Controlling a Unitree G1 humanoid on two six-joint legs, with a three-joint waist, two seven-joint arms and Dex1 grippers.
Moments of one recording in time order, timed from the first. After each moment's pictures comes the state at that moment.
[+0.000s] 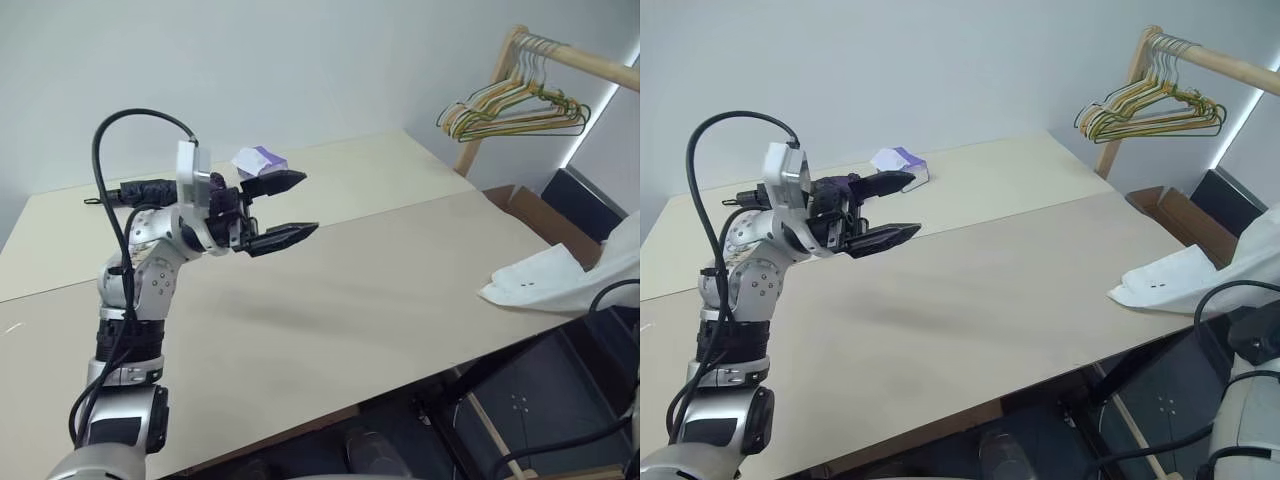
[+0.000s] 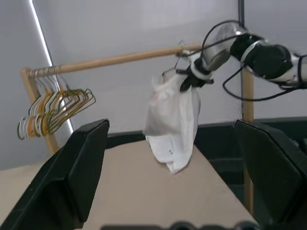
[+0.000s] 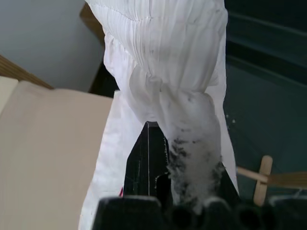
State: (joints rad) left arm -0.61 0.47 0.12 -0.03 -0.71 0.39 -1.21; right arm -1.13 -0.95 -0.84 0.83 0.02 1.20 -0.16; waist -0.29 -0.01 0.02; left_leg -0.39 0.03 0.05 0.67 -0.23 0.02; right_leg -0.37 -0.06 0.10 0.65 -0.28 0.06
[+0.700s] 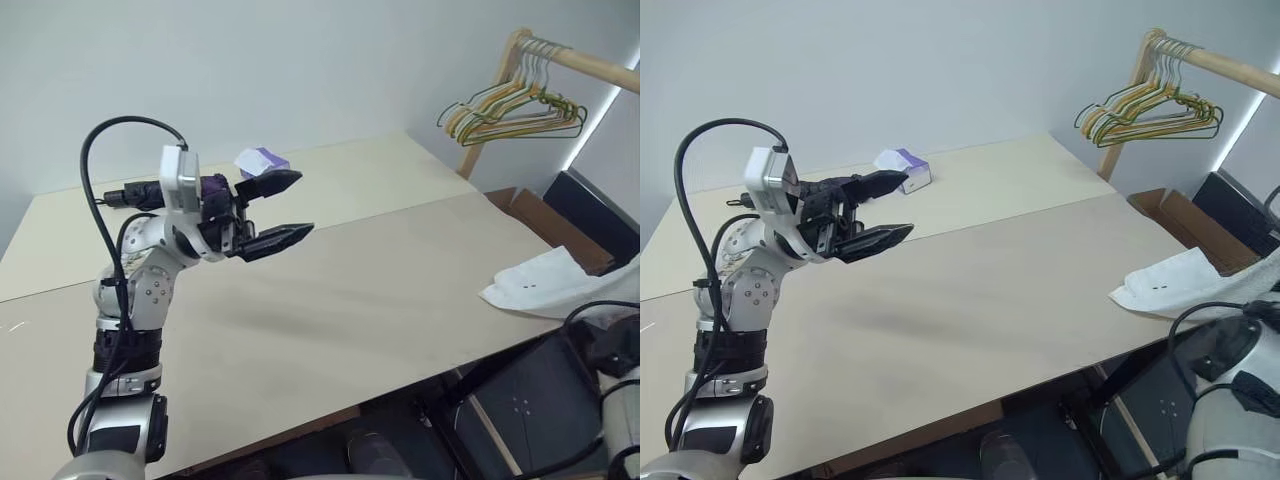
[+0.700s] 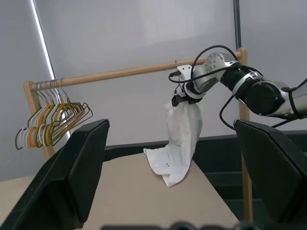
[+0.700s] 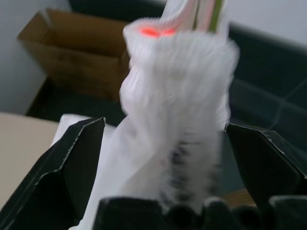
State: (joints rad) left arm -0.57 0.47 0.13 -0.07 -0.73 0.39 -1.19; right arm -0.93 -0.75 -0.67 0.40 -0.04 1.12 -0.41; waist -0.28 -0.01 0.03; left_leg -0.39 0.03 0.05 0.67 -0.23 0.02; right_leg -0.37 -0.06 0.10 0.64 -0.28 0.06
